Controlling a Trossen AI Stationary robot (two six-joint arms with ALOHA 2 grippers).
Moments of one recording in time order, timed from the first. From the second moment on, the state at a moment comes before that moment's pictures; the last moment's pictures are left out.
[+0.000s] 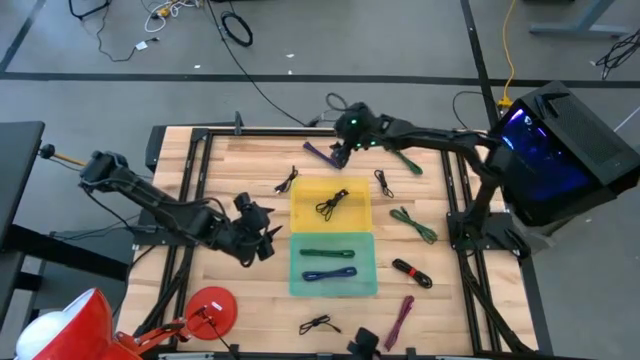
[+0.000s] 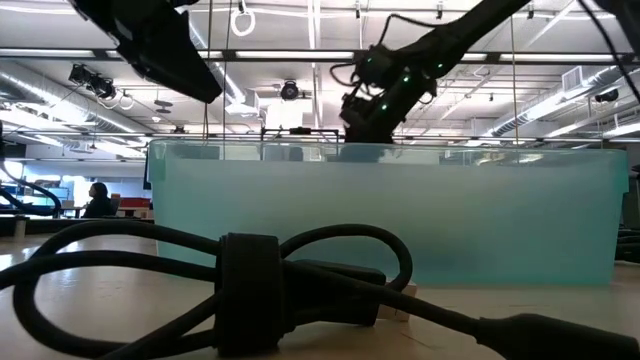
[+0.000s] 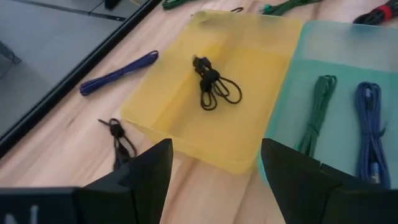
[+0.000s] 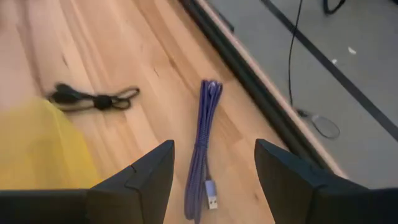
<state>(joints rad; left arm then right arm) -0.46 1.23 0.80 -0.46 -0.81 -0.58 -0.52 1.81 1.32 -0.28 -0.03 -0.04</state>
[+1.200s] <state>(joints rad) -0.59 1.23 0.76 -0.33 -0.89 -0.60 -0.45 2.13 1.45 -0.35 0.13 -0.12</state>
